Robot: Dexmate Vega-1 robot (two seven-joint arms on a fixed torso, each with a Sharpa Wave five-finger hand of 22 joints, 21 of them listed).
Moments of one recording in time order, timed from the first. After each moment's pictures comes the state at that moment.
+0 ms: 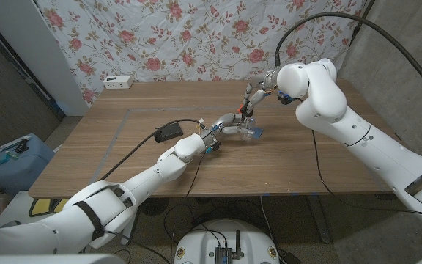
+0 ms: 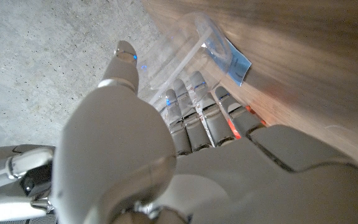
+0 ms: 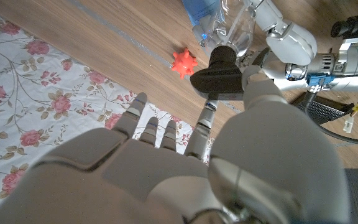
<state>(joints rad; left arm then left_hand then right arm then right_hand) 0.55 0.25 0.77 -0.90 -0.18 -0.57 -0.18 1.07 -0.02 0.29 -0.19 0.18 0.68 -0.03 0.23 0.20 0.73 -0.12 0.24 0.36 0.76 -0.08 0.20 0.18 0.36 -0.04 0.19 0.16 -0.50 -0.70 -0.71 -2.22 -1.03 -0.63 1.09 0.75 -0.08 0.33 -0.07 0.29 0.66 -0.21 0.25 0.21 0.02 0.03 0.20 0.20 -0.04 0.09 0.20 0.21 0.21 0.13 0.18 0.17</state>
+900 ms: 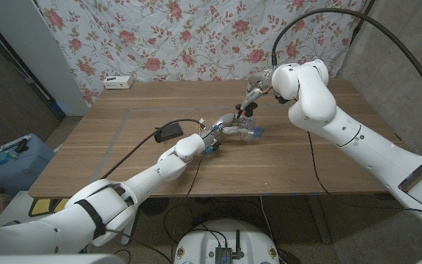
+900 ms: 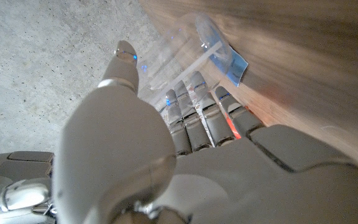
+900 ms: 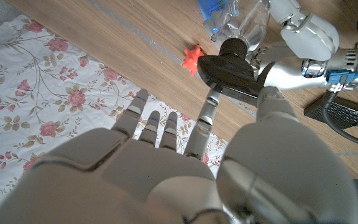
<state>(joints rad) 0.53 0.24 0.77 -0.87 -0.17 -0.58 -0.18 1.07 -0.02 0.29 -0.19 0.18 0.68 -0.03 0.23 0.20 0.73 -0.12 0.23 0.37 0.76 -0.08 0.20 0.18 0.36 -0.04 0.19 0.16 -0.47 -0.67 -0.77 -2.20 -1.16 -0.67 1.13 0.57 -0.08 0.26 0.00 0.27 0.79 -0.14 0.26 0.20 0.14 0.04 0.23 0.20 0.03 0.07 0.23 0.21 0.25 0.12 0.19 0.17</state>
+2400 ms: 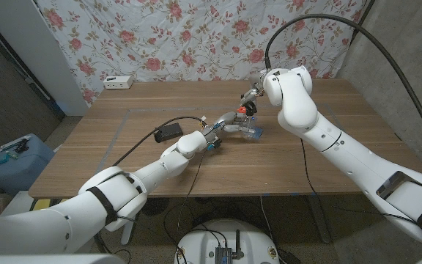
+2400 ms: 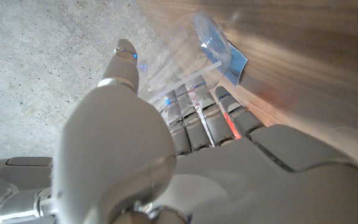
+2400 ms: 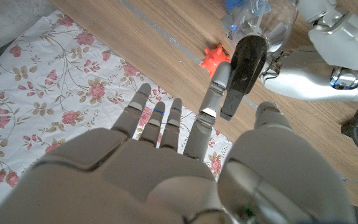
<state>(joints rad) 0.45 0.17 0.79 -0.68 -0.18 -0.65 -0.22 1.07 -0.02 0.30 -0.20 0.18 0.70 -0.03 0.23 0.20 0.73 -0.12 0.23 0.37 0.76 -0.08 0.20 0.18 0.36 -0.04 0.19 0.16 -0.53 -0.54 -0.75 -2.09 -1.42 -0.58 1.14 0.48 -0.03 0.25 0.02 0.25 1.15 -0.11 0.34 0.19 0.34 0.02 0.25 0.20 0.19 0.01 0.25 0.20 0.35 0.09 0.19 0.17</state>
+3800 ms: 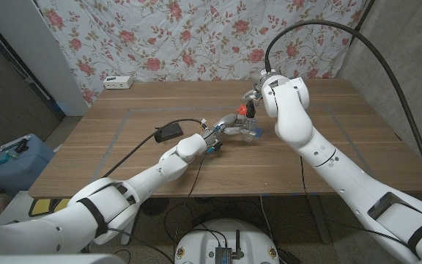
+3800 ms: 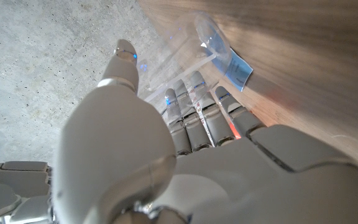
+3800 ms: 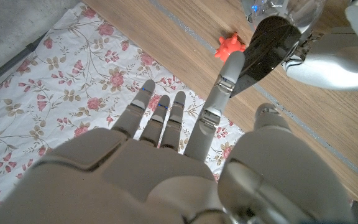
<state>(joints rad) 0.53 0.24 0.78 -0.86 -0.16 -0.58 -0.18 1.07 -0.02 0.30 -0.20 0.18 0.70 -0.03 0.23 0.21 0.74 -0.12 0.23 0.37 0.77 -0.09 0.20 0.18 0.36 -0.04 0.19 0.16 -0.67 -0.45 -0.67 -2.14 -1.65 -0.51 1.11 0.44 -0.03 0.26 0.01 0.23 1.29 -0.09 0.34 0.18 0.46 0.00 0.25 0.19 0.29 -0.02 0.25 0.19 0.42 0.07 0.19 0.17</state>
